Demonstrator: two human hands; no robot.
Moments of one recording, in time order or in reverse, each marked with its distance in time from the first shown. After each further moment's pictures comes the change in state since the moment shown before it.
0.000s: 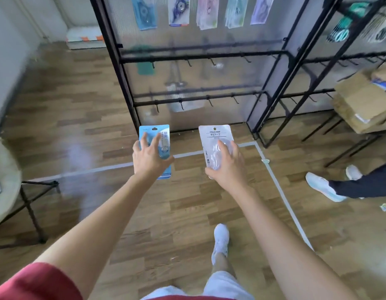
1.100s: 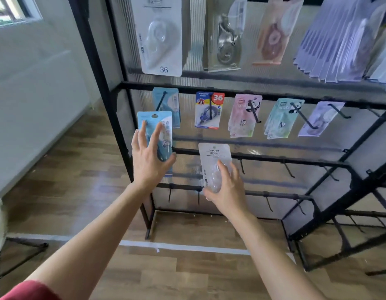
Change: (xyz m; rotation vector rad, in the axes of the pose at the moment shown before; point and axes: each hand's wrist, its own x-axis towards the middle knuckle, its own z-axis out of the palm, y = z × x) left_hand 0.382 0.097 -0.088 -0.152 0.604 0.111; right_hand 0.418 -0.087 -0.067 0.093 0.050 -0.400
